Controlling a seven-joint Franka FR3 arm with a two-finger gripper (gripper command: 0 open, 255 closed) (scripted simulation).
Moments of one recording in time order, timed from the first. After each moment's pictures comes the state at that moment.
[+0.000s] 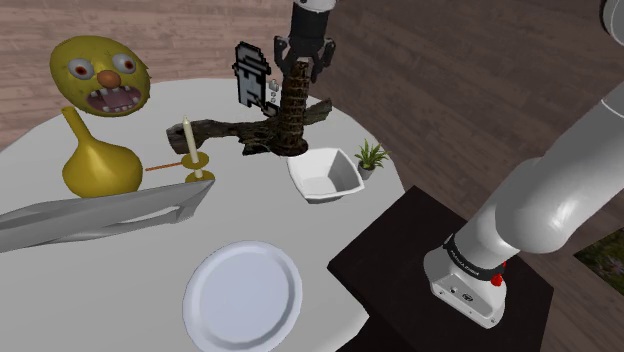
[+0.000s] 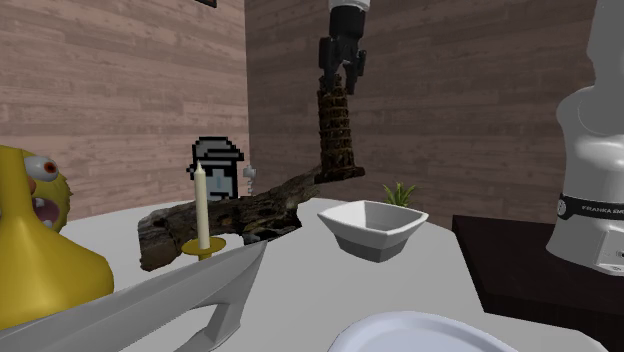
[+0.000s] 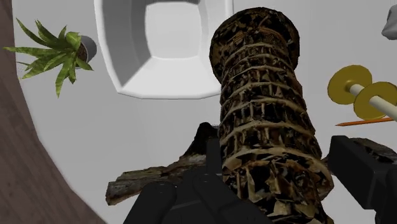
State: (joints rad) arm 0.07 -0.05 0.21 -1.87 -0.06 1.91 0.69
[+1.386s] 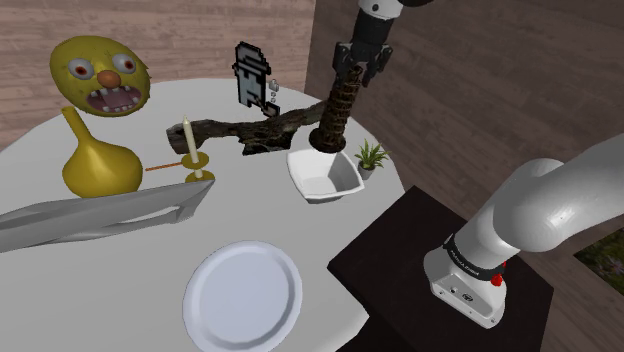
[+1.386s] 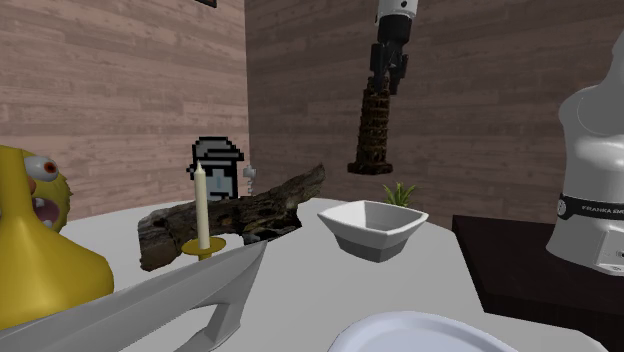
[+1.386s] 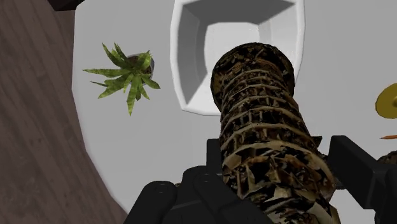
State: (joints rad) arm 0.02 -0.39 0.09 -2.21 -0.02 1.92 0.50
